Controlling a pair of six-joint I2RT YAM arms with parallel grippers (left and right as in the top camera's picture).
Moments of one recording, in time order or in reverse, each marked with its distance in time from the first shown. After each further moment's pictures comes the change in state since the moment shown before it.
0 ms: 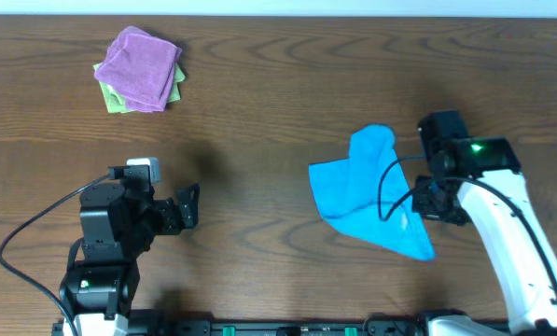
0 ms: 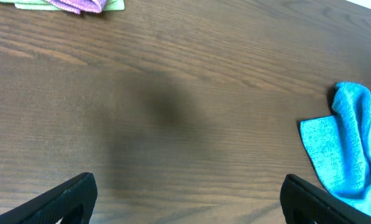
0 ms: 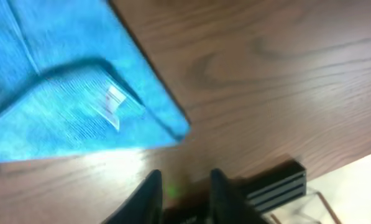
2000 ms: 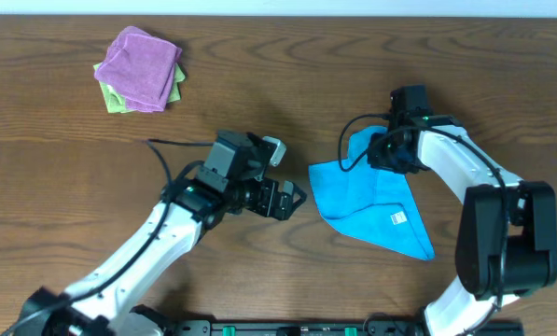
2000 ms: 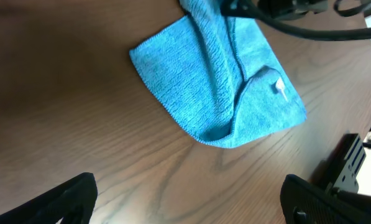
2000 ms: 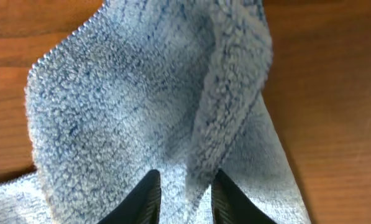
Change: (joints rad) left arm -0.559 0.702 0.257 0.240 0.200 -0.139; right arm -0.006 0.470 0.001 0.705 -0.344 -0.095
